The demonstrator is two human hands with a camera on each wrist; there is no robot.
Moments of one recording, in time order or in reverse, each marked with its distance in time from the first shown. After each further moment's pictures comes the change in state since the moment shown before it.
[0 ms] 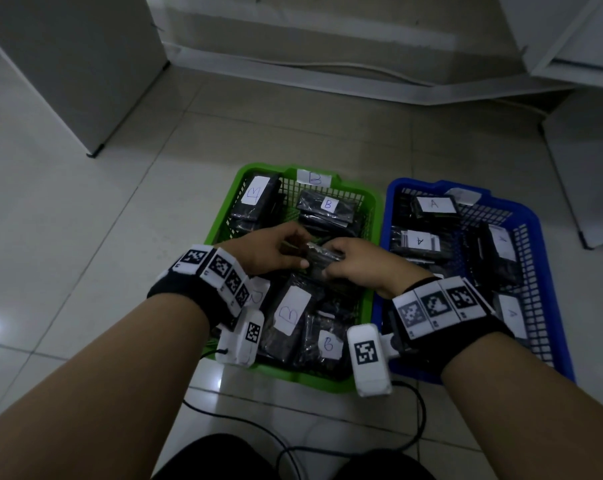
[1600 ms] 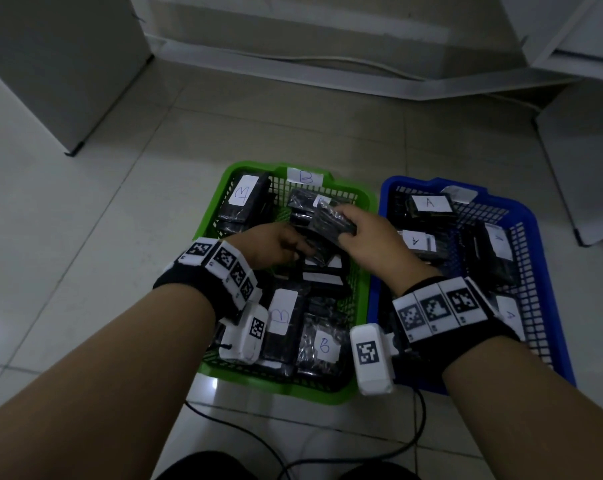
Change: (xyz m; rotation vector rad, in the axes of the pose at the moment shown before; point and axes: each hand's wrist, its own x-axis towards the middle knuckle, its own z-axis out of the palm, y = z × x) left_hand 0.025 0.011 -0.001 0.234 -0.051 0.041; right_hand 0.006 0.007 -0.021 -0.045 0.352 -0.170
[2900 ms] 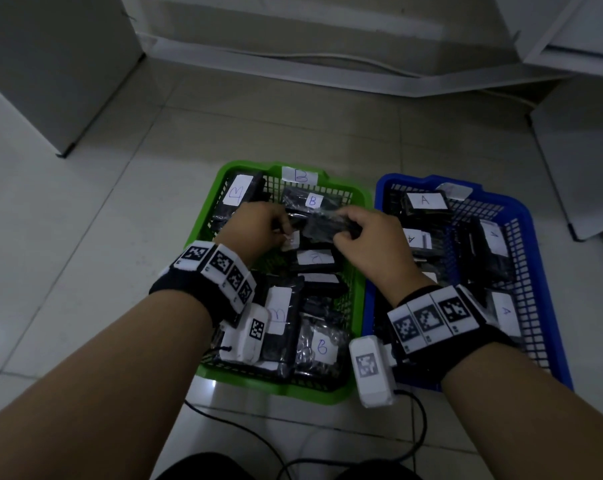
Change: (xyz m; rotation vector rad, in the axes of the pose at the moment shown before) left_hand 0.006 -0.008 -0.004 0.114 0.408 -0.004; right_hand -0.009 0.012 0.006 -0.034 0.299 -0.112
